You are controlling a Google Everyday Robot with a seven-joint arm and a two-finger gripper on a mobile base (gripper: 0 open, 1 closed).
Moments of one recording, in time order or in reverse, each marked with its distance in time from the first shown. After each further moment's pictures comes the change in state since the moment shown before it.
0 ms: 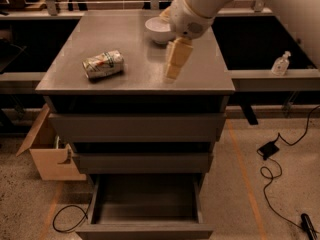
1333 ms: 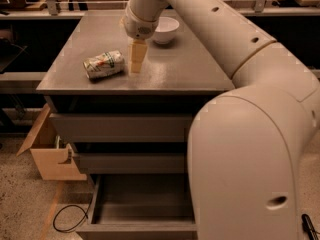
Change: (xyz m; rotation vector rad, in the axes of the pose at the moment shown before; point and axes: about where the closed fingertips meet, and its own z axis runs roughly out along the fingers) arm -0.052 -0.080 0.124 -0.056 0.033 -0.149
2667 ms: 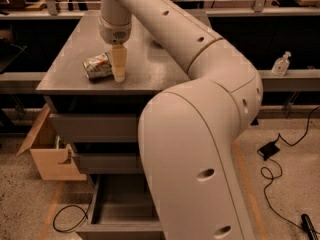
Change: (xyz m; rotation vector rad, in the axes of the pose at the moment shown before) arm -0.037 -0.009 0.055 -0.113 0.097 -0.132
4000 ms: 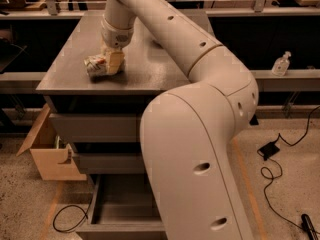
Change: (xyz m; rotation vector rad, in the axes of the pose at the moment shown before) arm -0.003 0.002 0.012 -0.027 -0.097 0.006
